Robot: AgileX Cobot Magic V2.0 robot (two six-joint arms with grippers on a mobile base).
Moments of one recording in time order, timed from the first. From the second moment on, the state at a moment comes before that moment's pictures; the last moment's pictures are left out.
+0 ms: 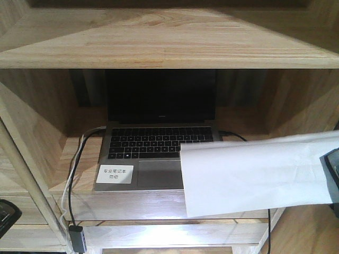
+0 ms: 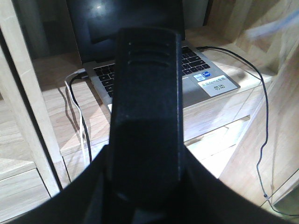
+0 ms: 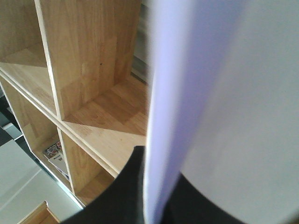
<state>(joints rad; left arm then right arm) -0.41 0.22 -0.55 -0.10 0.86 0.00 0.16 0.65 0.03 -0.39 -1.16 1.50</state>
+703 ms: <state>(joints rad) -0.41 0.22 -0.55 -0.10 0.86 0.00 0.16 0.65 0.03 -0.39 -1.16 1.50</state>
